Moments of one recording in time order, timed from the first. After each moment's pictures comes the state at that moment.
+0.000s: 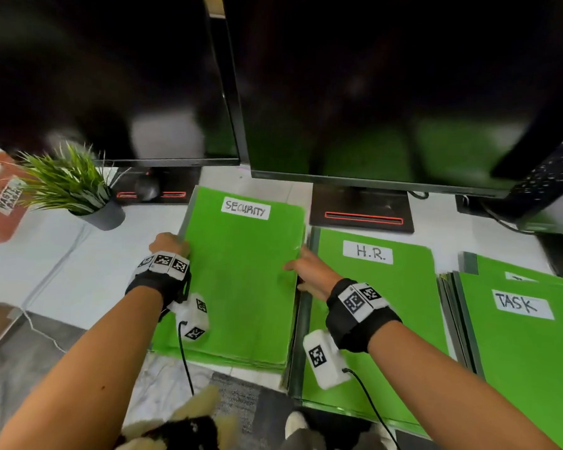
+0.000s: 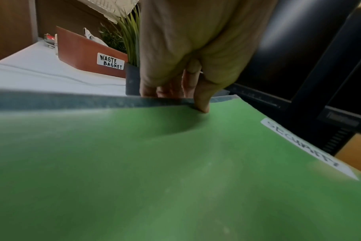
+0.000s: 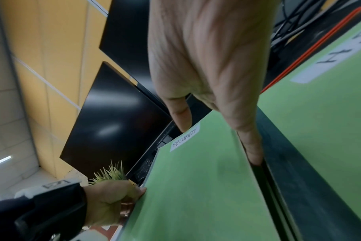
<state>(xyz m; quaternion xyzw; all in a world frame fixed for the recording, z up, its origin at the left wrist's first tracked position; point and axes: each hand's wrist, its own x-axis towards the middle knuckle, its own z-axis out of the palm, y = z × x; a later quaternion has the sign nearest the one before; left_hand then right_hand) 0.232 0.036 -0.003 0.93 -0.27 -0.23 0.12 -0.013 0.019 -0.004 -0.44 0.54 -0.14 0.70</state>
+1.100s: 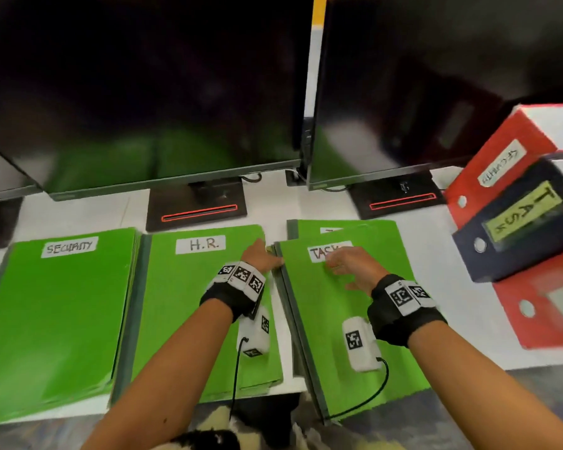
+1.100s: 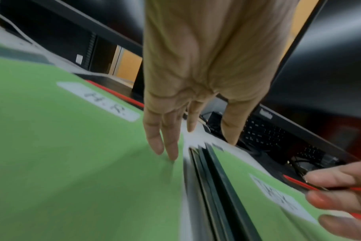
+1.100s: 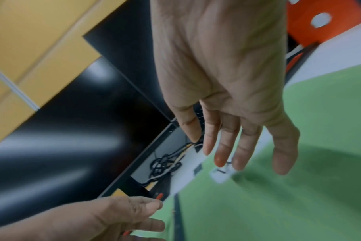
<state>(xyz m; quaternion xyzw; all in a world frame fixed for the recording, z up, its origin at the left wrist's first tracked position) -0.199 -0.003 -0.016 0.69 -0.58 -0.42 0.03 -0.383 0.045 0.016 -0.35 0.71 -0.22 0.58</state>
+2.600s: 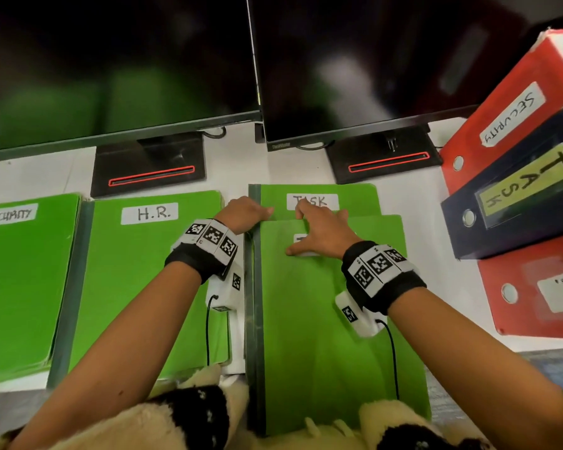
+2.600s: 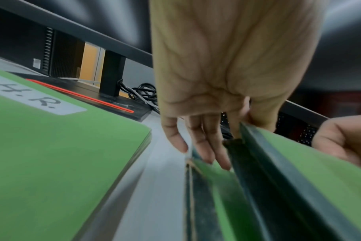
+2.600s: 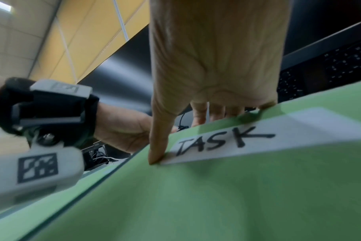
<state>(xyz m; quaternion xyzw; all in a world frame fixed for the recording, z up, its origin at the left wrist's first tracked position) -0.257 -0.033 -0.013 0.63 -0.66 -0.41 -0.05 -0.425 0.014 -0.013 -0.72 0.62 -0.01 0.30</state>
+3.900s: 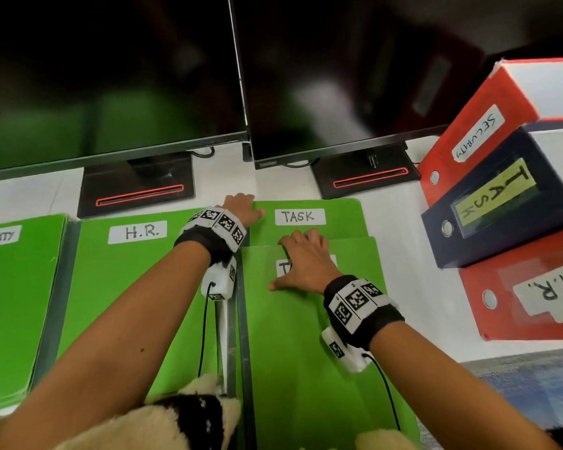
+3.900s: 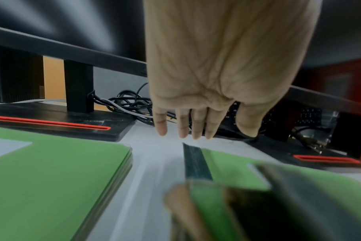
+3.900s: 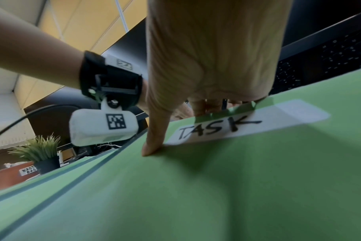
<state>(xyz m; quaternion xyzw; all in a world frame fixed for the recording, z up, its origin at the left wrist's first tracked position) -0.277 -0.065 -0.013 0.65 -0.71 -0.26 -0.11 -0.413 0.040 -0.017 -0.74 0.62 0.04 0.26</state>
